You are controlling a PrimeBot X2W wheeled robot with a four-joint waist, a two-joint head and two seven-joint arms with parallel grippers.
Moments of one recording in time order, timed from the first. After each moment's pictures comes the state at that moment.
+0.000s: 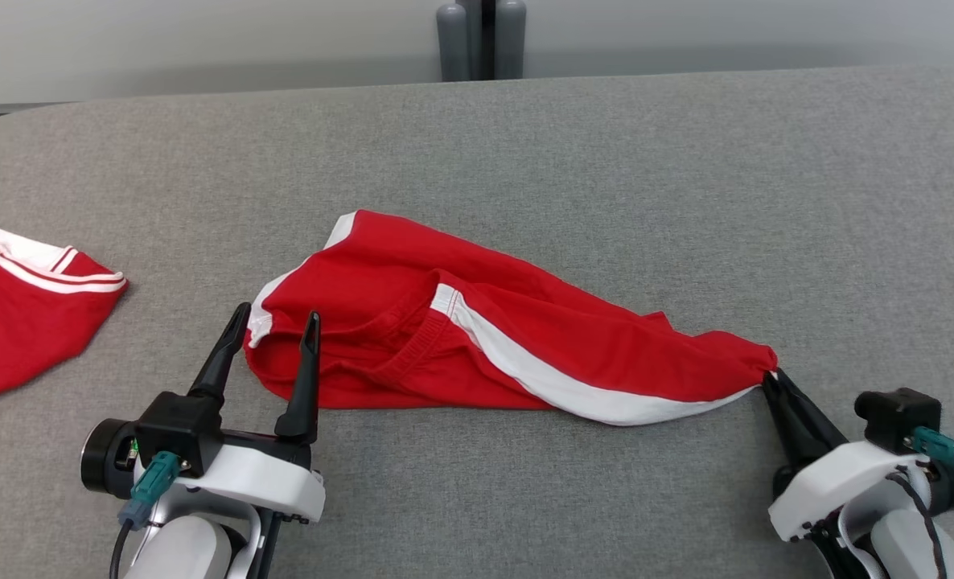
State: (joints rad) left arm -0.19 0.29 -0.40 0.10 -0.42 0.20 -0.23; right arm -0.32 -0.24 0.35 0.62 0.51 0.13 -0.24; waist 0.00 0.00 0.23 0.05
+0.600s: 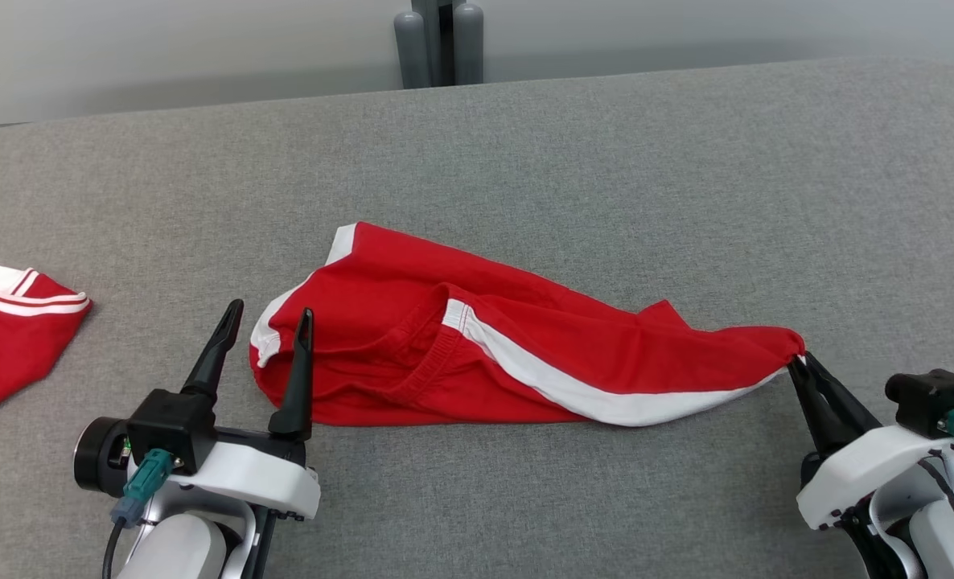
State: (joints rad) left arm -0.19 0.30 -0.40 0.09 -0.43 0.21 -0.22; right arm -0.22 -0.27 0.20 0.39 0.42 0.13 -0.09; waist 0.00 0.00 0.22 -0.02
